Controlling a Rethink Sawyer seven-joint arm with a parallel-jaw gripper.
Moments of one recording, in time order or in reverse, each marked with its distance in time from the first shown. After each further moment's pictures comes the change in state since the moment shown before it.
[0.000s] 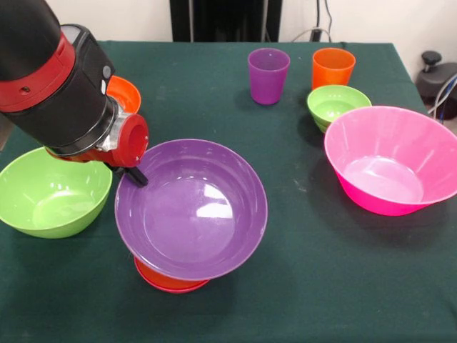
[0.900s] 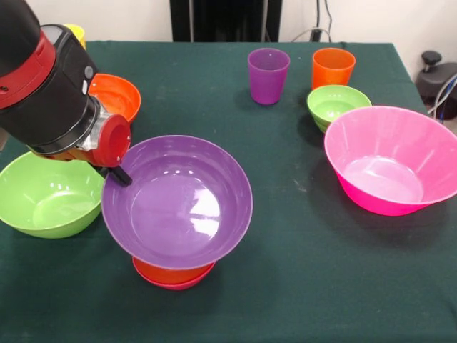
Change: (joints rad) arm -0.020 0.004 0.000 -0.007 -0.015 0.000 0.000
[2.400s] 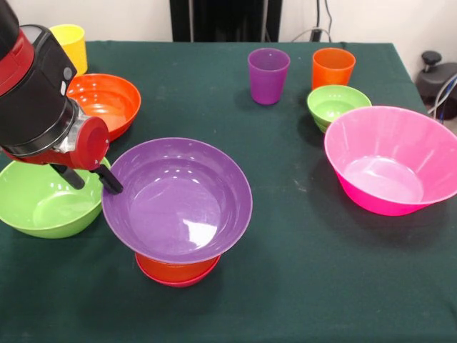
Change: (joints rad) arm 0.000 0.008 0.000 -0.056 -0.034 0.000 -0.054
